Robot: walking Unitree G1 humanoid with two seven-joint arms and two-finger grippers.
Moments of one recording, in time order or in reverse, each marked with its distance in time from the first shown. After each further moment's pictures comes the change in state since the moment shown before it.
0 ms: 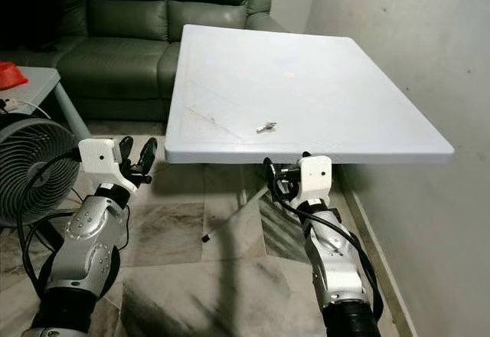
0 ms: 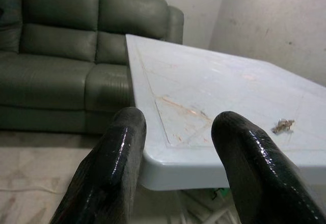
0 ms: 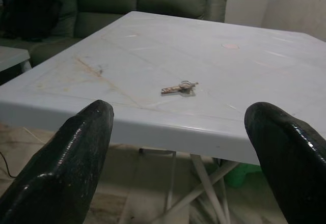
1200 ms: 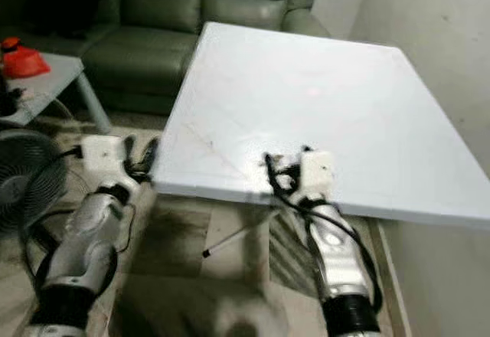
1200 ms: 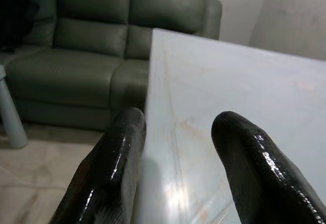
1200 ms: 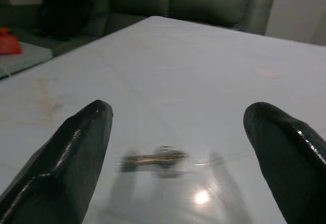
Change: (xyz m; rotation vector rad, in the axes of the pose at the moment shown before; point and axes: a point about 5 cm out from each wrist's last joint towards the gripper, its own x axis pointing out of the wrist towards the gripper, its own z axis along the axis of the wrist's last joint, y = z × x) left arm 0.005 0.001 0.003 0.015 0.010 0.009; right arm 0.005 0.003 0.008 -0.036 -0.026 0.055
